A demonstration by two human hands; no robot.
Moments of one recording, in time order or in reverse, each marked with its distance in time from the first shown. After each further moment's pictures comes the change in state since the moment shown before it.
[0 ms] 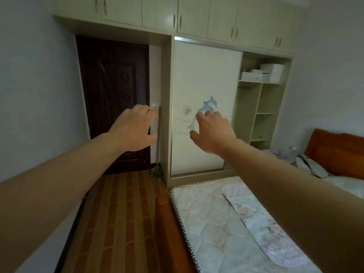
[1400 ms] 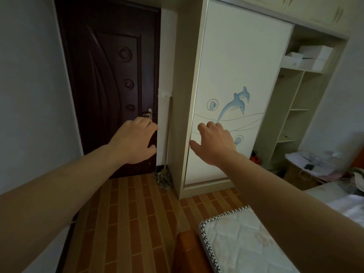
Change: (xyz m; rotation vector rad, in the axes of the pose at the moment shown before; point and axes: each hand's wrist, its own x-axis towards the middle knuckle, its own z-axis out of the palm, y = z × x) left_hand 0.250 -0.394 0.389 -0.005 -0.147 0.028; right_hand 0.442 -0.138 0.389 0.015 -0.151 0.085
